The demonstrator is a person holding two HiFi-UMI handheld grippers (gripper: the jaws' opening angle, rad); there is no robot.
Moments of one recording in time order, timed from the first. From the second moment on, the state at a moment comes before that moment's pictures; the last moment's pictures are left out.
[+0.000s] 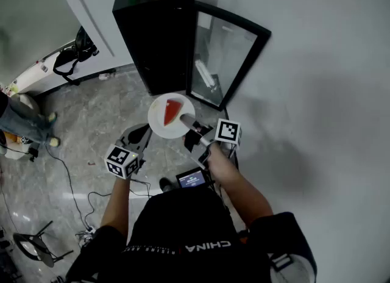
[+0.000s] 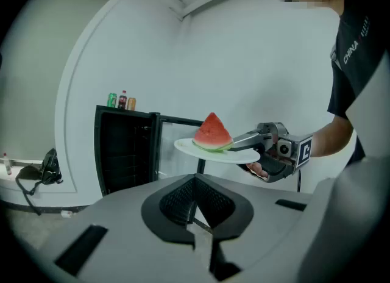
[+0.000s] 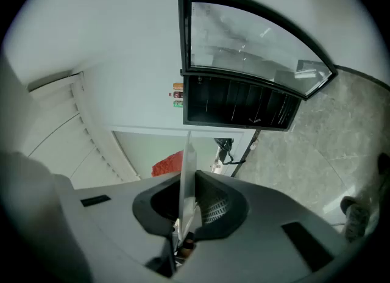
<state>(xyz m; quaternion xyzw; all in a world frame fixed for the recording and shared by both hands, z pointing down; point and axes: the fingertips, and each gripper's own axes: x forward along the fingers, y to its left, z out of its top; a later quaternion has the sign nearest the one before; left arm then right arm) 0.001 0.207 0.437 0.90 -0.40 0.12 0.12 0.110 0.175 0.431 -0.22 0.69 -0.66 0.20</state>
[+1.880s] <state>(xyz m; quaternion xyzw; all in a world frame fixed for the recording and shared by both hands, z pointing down) 0.021 0.208 0.441 0.90 -0.40 0.11 0.14 0.144 0.172 0.437 -0.22 0.68 -0.66 0.21</state>
